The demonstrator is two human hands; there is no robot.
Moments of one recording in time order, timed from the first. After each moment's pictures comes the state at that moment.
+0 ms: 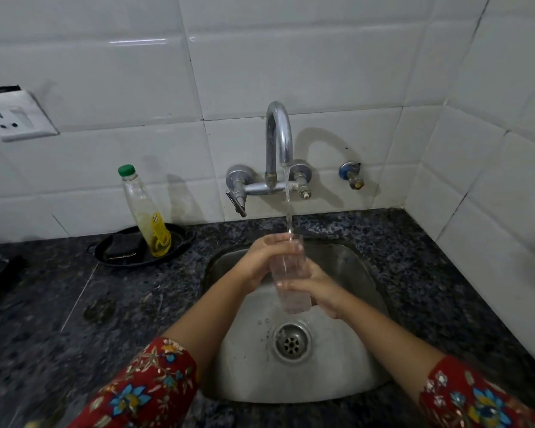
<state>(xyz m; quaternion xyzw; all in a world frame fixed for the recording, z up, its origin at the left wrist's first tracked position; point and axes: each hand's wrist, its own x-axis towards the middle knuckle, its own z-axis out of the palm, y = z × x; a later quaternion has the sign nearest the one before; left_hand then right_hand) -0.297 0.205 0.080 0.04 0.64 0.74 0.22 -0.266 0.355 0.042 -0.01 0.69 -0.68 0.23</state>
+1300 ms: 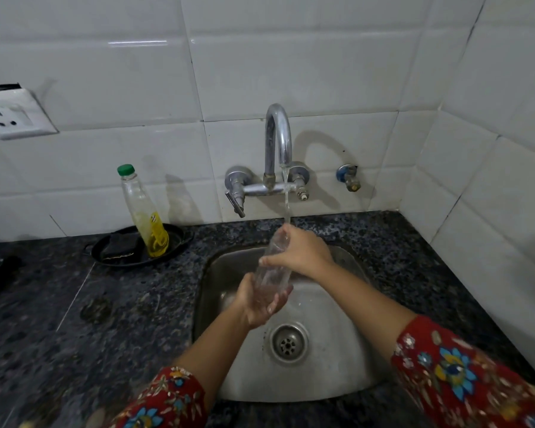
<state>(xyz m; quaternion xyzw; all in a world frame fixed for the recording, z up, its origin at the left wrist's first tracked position) -0.277 0.198 0.011 -0.29 0.35 0.83 0.33 -0.298 0.331 0.097 -0.06 0.95 -0.30 0.02</state>
